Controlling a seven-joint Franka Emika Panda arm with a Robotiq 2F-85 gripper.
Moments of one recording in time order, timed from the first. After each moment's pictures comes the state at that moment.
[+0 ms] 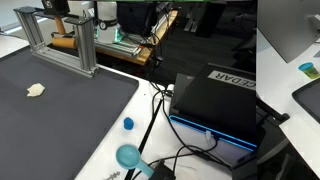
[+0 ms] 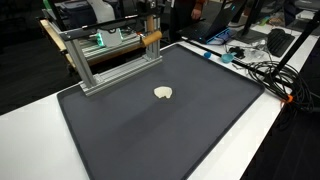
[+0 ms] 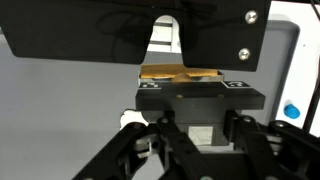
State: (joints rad) arm 0.00 -0.36 0.01 -2.34 0.06 1.93 -0.07
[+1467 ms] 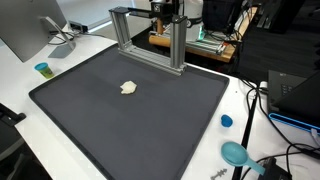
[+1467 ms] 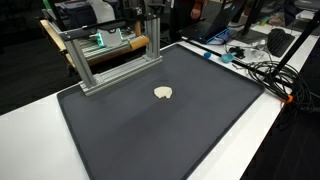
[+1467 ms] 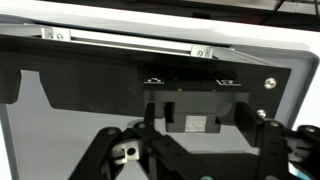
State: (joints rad) arm -0.01 -0.62 -0.01 -2.57 -0.02 1.96 -0.11
